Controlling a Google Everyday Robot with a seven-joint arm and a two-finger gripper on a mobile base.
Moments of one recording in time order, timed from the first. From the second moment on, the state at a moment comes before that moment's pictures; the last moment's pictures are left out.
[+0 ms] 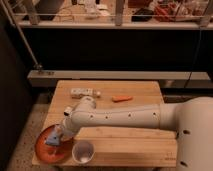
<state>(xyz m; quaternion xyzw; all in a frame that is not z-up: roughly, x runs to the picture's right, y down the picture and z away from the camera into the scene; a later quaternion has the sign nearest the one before) -0.219 0.231 0.725 -0.16 -0.40 -0.33 0.84</state>
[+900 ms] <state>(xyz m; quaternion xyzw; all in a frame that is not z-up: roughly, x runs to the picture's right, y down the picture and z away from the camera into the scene) -0.219 0.233 0.728 -0.17 -0.40 -0.32 0.84</state>
